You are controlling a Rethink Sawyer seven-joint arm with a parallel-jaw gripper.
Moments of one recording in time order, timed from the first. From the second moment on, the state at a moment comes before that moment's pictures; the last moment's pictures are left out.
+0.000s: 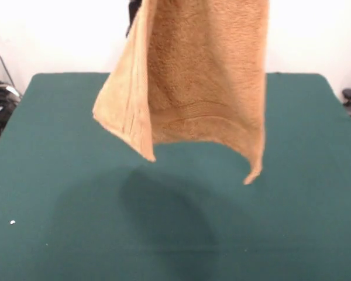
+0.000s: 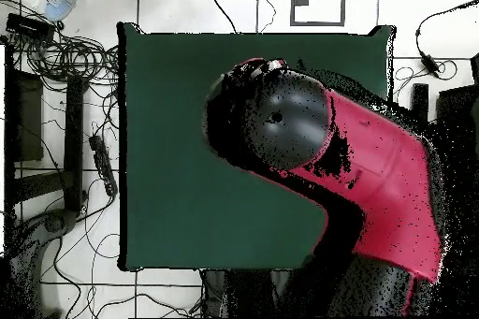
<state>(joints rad) 0.06 -0.81 -0.47 1.30 0.37 0.93 2.41</state>
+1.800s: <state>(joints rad) -0.12 -0.90 -0.16 1.47 0.25 0.82 2.41</state>
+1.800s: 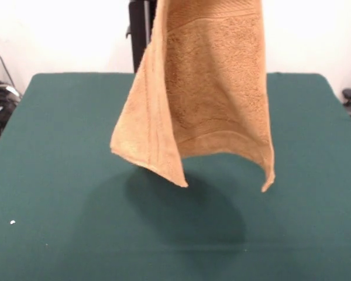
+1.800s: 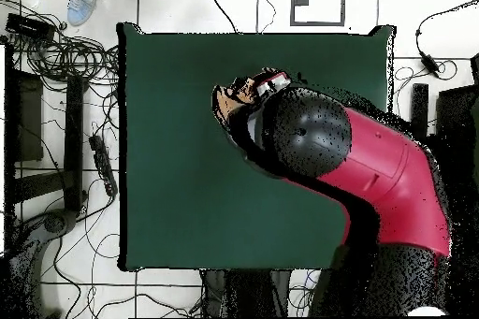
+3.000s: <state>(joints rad) -0.16 -0.90 -0.10 1.44 0.20 0.82 2.41</state>
